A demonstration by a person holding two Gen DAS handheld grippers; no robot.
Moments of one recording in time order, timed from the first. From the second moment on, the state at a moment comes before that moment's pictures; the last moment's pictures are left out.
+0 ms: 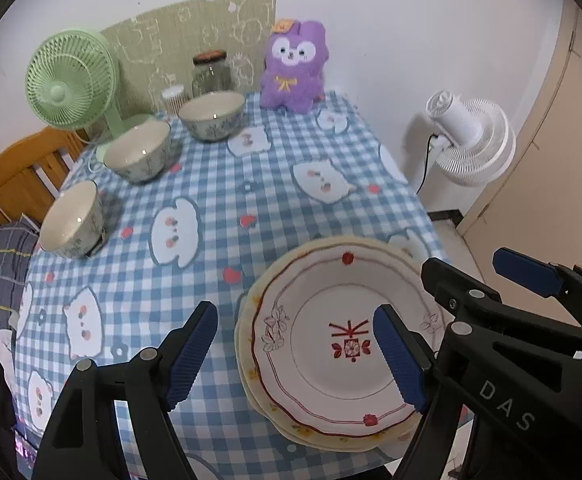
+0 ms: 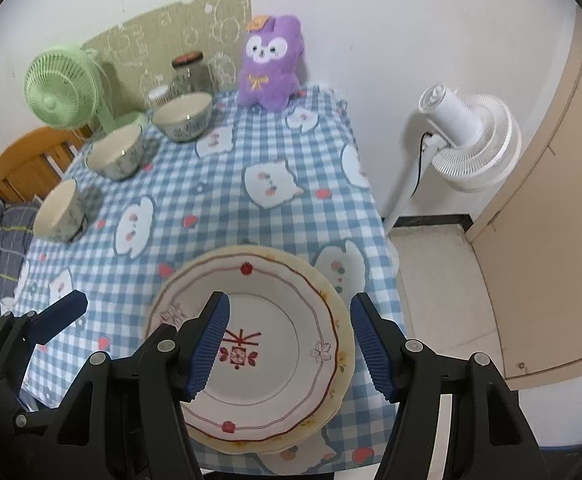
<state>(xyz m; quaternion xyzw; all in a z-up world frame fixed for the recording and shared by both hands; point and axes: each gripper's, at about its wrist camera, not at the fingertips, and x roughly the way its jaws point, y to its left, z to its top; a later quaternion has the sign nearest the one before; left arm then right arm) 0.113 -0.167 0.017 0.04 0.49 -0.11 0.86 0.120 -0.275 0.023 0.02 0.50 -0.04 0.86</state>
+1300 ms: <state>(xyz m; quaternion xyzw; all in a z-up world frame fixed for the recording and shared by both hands) 0.124 -0.126 0.094 -0.01 0.41 -0.03 0.91 0.149 -0.232 0.113 -0.03 0.41 0.01 0.91</state>
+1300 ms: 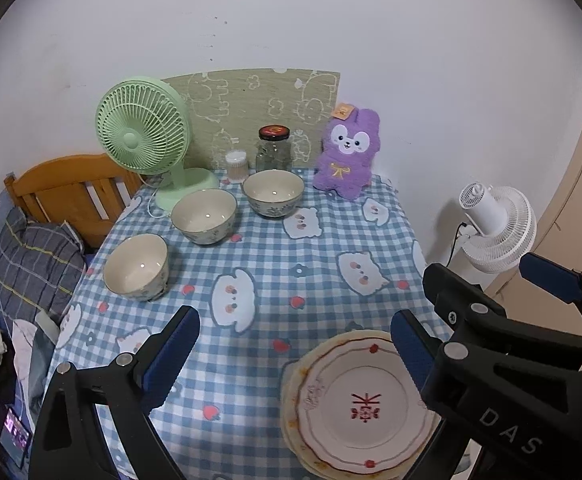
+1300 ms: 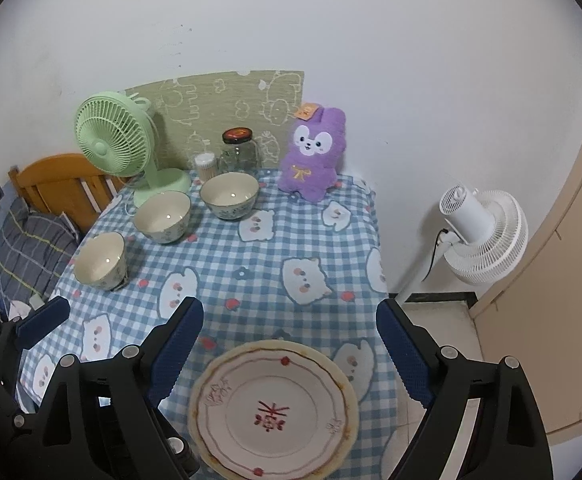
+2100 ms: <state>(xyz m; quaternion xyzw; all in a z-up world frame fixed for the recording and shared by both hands) 0.169 -0.011 0.089 0.04 0.41 -0.09 0.91 0.176 -0.112 0.104 0.03 0.40 -0.04 0.92</state>
